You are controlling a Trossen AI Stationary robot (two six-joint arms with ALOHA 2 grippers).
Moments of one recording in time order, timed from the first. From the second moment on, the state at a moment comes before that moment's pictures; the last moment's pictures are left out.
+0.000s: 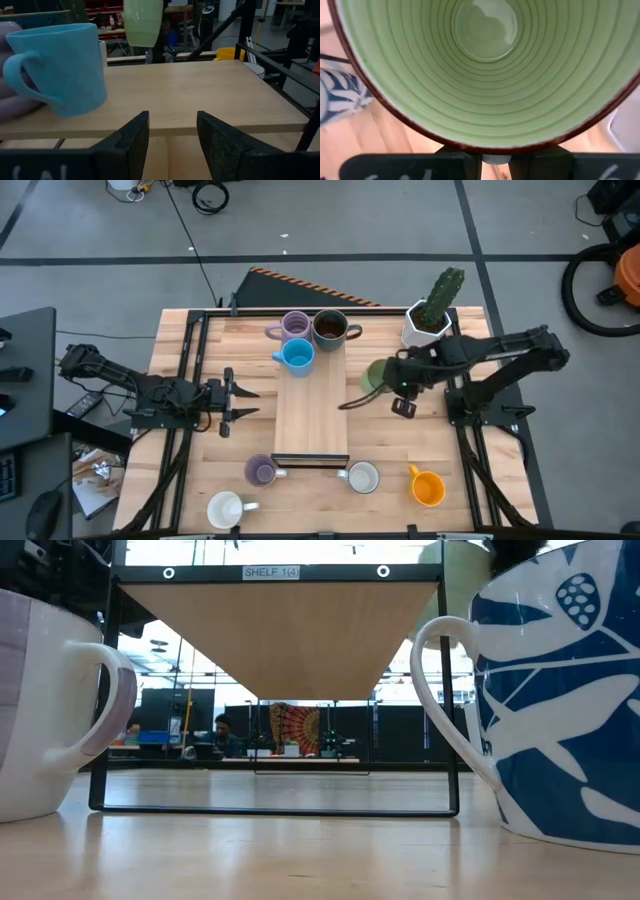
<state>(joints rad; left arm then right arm) -0.34 0.50 0.18 0.21 -0.38 0.01 0.15 1.33 1.36 -1.32 0.16 0.48</state>
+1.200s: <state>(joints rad) -0.34 0.50 0.18 0.21 -0.38 0.01 -0.09 1.85 1.93 -1.41 0.10 -0.11</state>
